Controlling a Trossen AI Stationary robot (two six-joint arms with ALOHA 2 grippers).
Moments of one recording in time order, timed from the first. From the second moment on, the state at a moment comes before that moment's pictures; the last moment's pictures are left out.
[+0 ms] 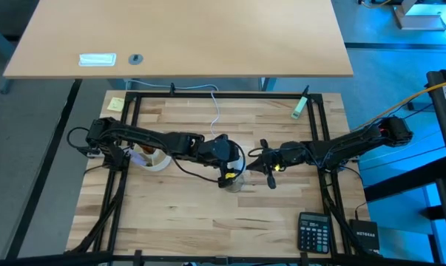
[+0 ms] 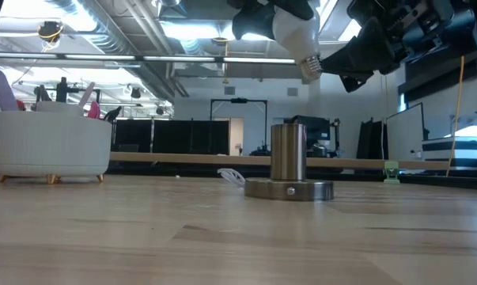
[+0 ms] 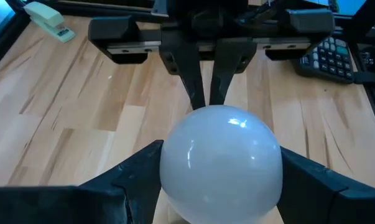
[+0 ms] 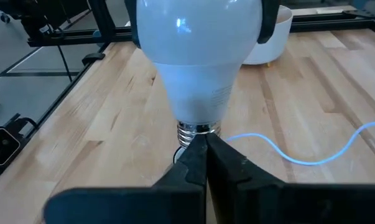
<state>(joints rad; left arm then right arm) -0.13 1.79 1.55 -0.42 -0.19 -0.18 0.14 1.19 0.47 0.39 -0.01 0.10</state>
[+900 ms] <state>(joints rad) -0.13 1.79 1.55 -0.39 -0.19 -0.16 0.14 1.28 0.47 0.53 0.00 0.10</state>
